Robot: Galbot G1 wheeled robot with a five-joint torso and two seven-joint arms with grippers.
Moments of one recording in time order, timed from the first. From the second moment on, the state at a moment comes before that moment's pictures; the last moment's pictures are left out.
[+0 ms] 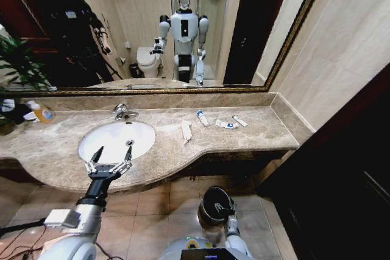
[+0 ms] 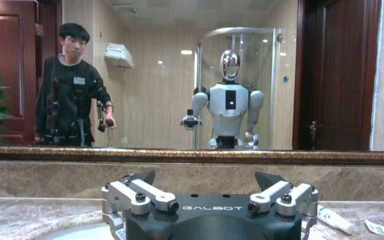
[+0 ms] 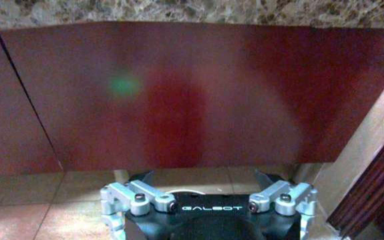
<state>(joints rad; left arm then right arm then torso) 1.84 -1.36 -0.82 -2.47 -0.37 0.04 0.05 -1.37 1.55 0.42 1.12 0.04 0.30 0.18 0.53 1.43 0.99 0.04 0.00</state>
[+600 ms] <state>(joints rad) 1.84 -1.36 -0.82 -2.47 -0.37 0.04 0.05 -1.42 1.53 0.42 1.22 0.06 0.28 0.19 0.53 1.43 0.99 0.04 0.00</state>
